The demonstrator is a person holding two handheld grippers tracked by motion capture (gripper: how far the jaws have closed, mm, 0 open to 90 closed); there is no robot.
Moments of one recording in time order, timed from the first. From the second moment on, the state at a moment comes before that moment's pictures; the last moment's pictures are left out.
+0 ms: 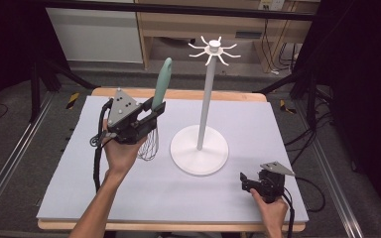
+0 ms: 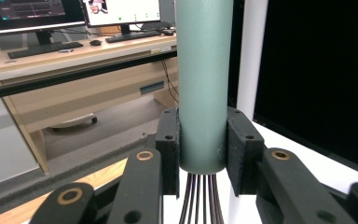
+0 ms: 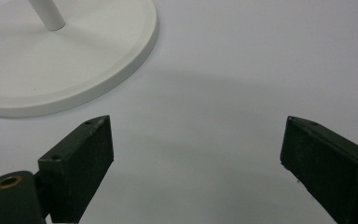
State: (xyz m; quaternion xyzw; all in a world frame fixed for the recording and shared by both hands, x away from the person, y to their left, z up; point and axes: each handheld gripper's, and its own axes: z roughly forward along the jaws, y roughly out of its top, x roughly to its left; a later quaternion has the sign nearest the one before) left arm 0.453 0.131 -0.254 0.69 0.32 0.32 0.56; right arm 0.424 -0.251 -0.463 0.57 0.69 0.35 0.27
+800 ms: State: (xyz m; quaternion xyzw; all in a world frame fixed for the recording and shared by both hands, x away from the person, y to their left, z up) left arm 0.493 0.107 -0.238 0.69 0.33 0.34 0.55; right arm 0.425 -0.252 -0.463 0.57 0.69 0.35 0.27
